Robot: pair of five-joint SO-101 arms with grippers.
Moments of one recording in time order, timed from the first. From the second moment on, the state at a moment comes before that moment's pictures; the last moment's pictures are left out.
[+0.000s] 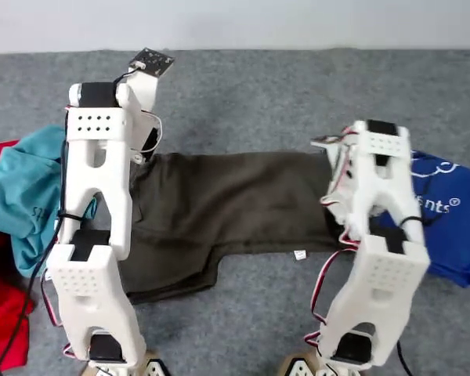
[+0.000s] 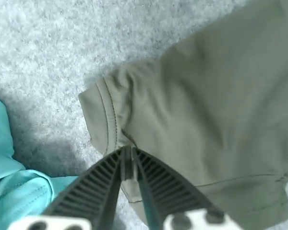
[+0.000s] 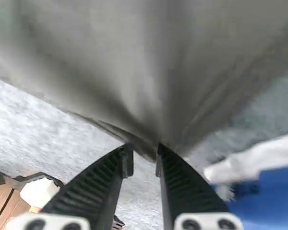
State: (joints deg) left arm -3.0 29.0 -34.9 99.4 -13.7; right arm 9.4 31.7 -12.7 100.2 34.7
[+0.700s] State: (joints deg) left arm -2.1 16.8 -15.4 97.0 -13.7; right arm 1.2 18.3 -0.4 93.7 36.0
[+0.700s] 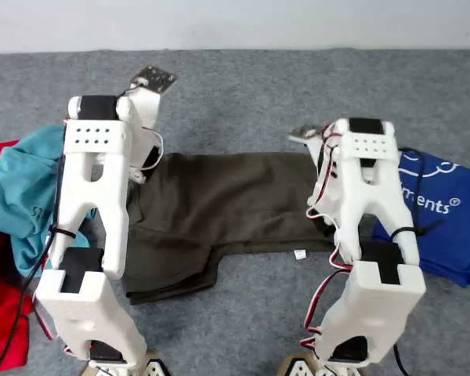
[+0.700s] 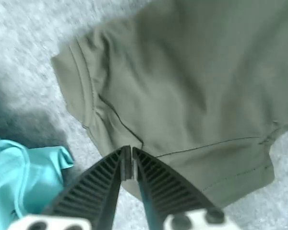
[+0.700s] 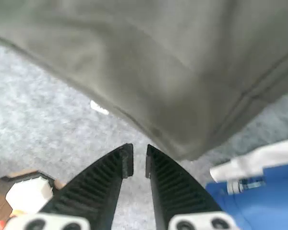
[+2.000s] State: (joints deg) left arm -44.2 -10.3 -7.2 99.3 -20.2; right arm -45.7 -10.0 25.3 82.5 34.4
